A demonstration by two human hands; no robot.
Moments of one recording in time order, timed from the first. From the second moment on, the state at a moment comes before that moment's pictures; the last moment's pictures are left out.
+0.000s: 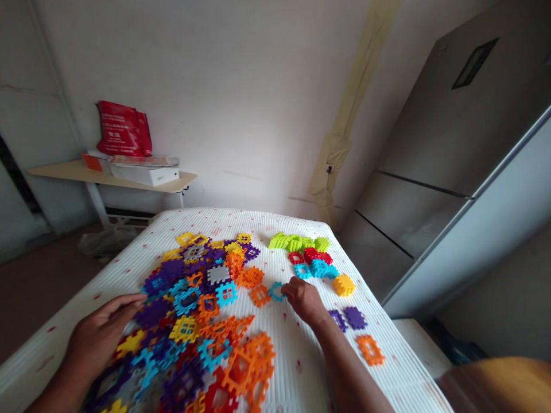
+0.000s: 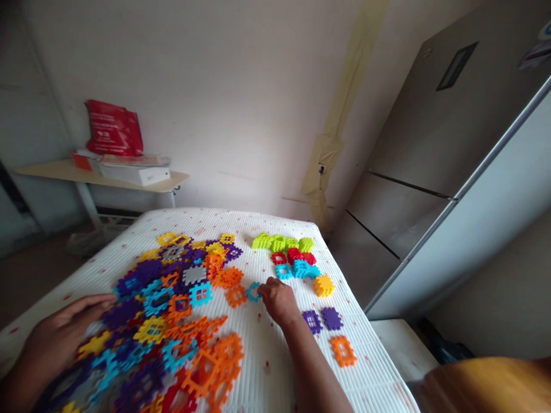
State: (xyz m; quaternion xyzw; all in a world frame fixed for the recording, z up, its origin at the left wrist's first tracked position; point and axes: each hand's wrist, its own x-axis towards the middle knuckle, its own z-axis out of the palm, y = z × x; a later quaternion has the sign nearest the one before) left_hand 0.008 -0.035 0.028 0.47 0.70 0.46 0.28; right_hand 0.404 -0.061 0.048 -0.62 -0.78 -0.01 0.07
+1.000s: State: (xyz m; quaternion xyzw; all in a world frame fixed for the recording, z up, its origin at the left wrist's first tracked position) left_hand 0.006 -0.032 0.027 0.47 0.72 0.42 0.29; right_hand 0.445 -0.040 0.041 -0.73 -0.64 -0.06 0.23
